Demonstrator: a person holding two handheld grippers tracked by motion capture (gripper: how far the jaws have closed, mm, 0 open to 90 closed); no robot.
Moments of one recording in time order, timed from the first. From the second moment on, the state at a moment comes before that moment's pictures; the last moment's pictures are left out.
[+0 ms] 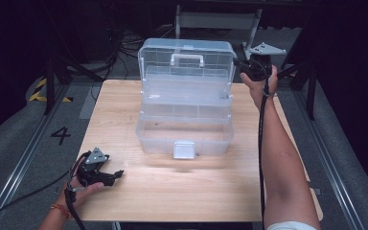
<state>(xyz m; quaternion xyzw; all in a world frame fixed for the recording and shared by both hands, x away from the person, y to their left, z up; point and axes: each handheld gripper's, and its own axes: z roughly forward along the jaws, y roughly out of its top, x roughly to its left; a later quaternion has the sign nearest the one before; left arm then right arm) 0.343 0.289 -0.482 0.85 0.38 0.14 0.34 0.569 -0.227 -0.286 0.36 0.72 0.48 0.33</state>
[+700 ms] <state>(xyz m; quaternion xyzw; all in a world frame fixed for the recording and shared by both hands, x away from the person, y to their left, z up) 0.343 0.290 -0.482 0.85 0.38 0.14 0.34 0.601 -0.225 -0.289 0.38 0.73 0.47 0.32</state>
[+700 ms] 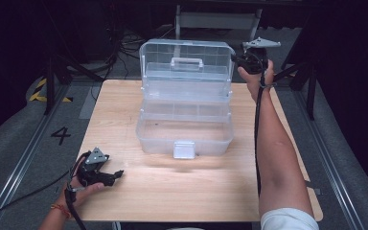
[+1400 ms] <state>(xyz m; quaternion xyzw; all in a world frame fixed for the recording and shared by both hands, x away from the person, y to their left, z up) 0.343 0.290 -0.482 0.85 0.38 0.15 0.34 0.624 -0.220 -0.294 0.40 0.73 0.45 0.32</state>
